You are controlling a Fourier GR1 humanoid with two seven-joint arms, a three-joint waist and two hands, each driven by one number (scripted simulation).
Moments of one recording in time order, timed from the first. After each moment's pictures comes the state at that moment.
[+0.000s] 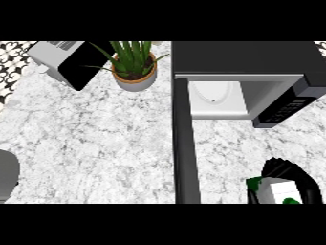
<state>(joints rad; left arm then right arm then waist) 0.89 0.37 -0.63 -2.06 0.29 0.26 -0.88 0.26 -0.14 0.09 -1.58 -0.24 -0.05 -0.66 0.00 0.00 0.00</state>
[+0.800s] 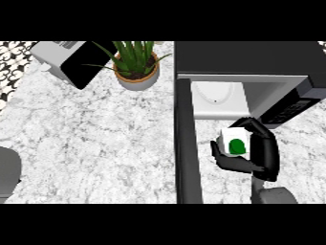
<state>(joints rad) 0.88 0.43 -0.57 -2.05 0.37 0.24 -0.90 -0.07 -0.04 0.12 -1.40 -0.02 -0.29 -0.47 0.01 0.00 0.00</state>
